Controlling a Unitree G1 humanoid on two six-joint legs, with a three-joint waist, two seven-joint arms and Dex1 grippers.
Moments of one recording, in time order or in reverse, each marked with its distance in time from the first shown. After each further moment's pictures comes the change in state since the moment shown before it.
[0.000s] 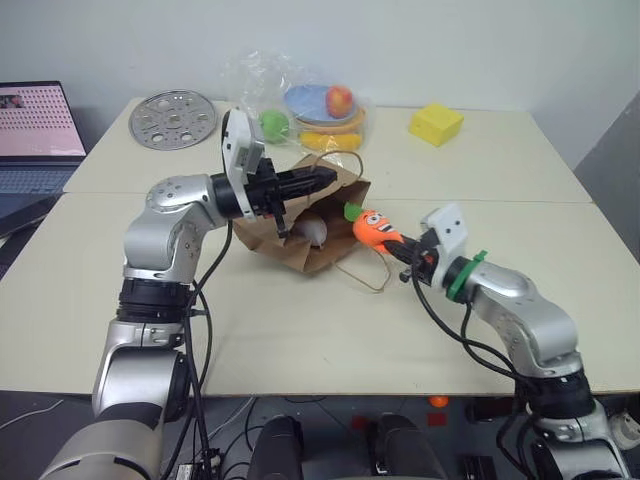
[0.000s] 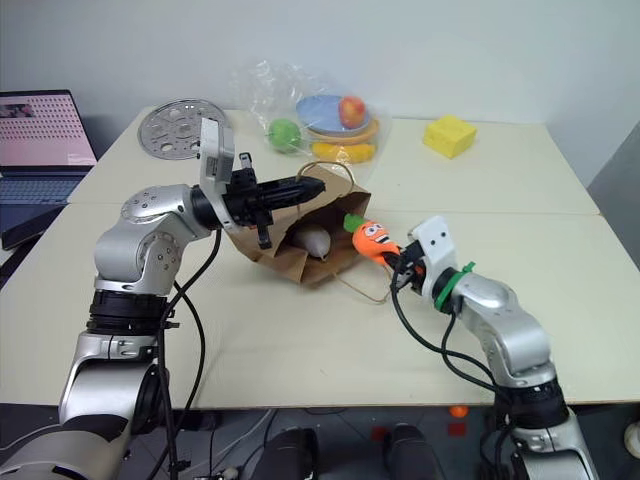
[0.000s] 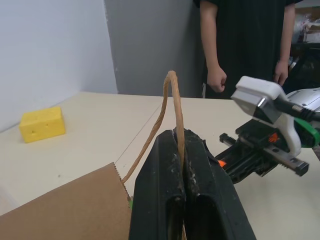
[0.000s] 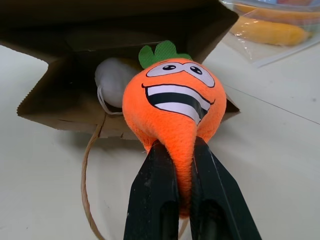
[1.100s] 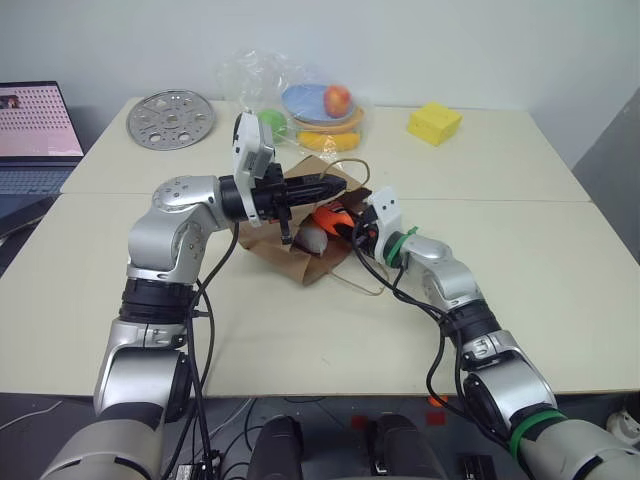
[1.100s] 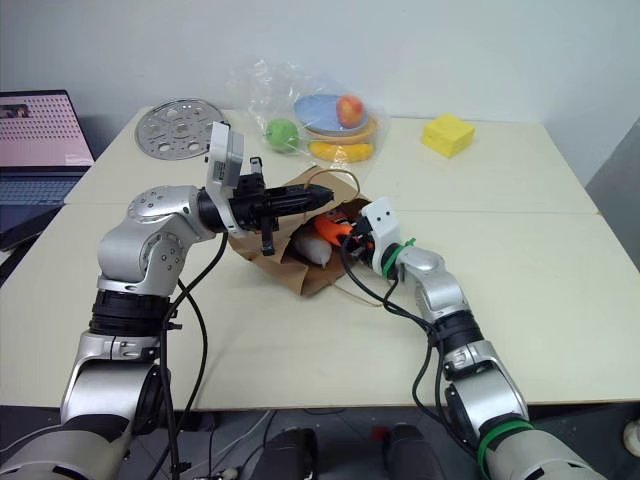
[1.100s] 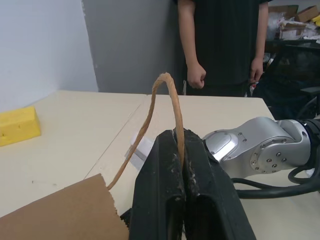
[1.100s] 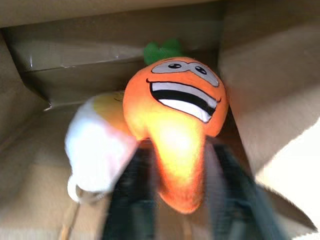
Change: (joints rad) left arm 0.000 -0.004 -0.019 -0.036 -0.006 0.037 -0.028; right arm -0.341 0.254 0.031 0.748 -0.143 -0.372 0.060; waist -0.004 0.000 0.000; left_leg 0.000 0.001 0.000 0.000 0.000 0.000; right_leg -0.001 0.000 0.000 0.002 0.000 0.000
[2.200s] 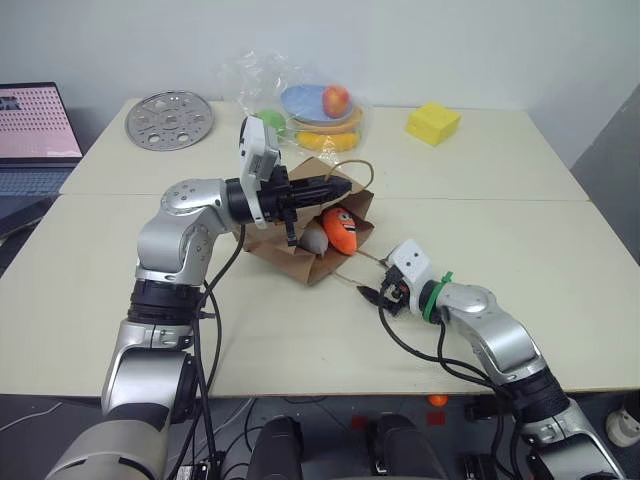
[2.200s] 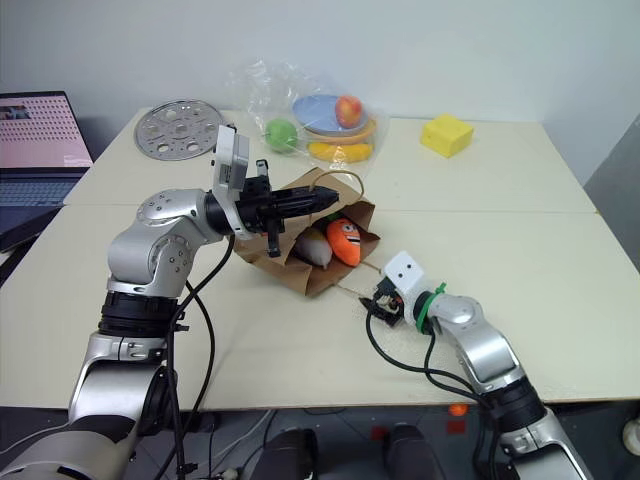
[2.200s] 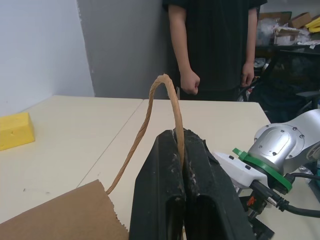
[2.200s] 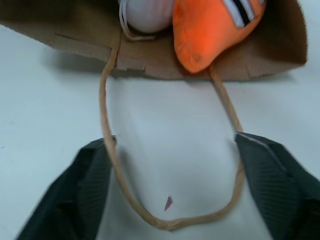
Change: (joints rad) left arm 0.003 -0.030 -0.002 0.012 0.003 -0.017 0.005; right arm 0.377 -0.264 0.142 -0.623 -0.065 0.264 -0.003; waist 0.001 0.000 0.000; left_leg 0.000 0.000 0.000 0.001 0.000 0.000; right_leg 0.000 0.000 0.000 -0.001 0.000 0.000
